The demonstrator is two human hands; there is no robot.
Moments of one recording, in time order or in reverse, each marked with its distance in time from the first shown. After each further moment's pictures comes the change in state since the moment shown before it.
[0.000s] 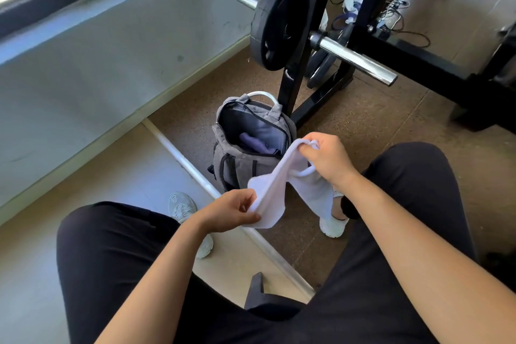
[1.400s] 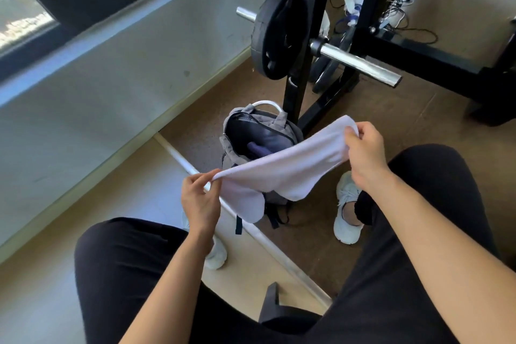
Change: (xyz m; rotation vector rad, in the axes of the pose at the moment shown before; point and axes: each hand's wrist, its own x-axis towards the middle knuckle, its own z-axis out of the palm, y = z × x) left_hand 0.001 -0.007 -0.020 -0.290 1.115 -0.179; right_hand 0.013 0.010 -0.030 0.292 0.374 0.182
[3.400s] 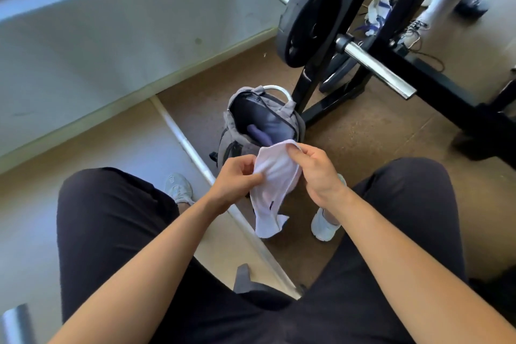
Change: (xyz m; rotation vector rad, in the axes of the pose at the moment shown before) left_hand -0.037 0.033 0.011 -0.243 -0.695 0.040; right_hand -0.080 -0.015 0.050 0.126 -0.630 0.103
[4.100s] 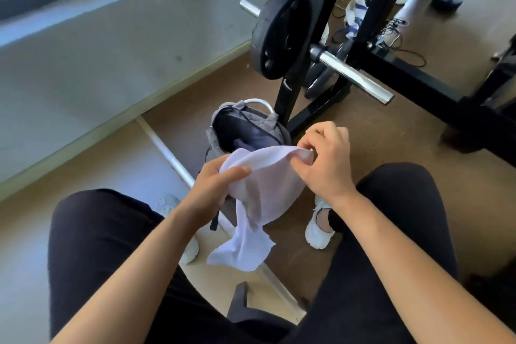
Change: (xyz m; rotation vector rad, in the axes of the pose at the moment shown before) left_hand 0.015 0.041 -0.010 -0.270 0.006 -0.017; right_hand 0.021 -0.014 -0.052 -0.997 0.489 -0.603
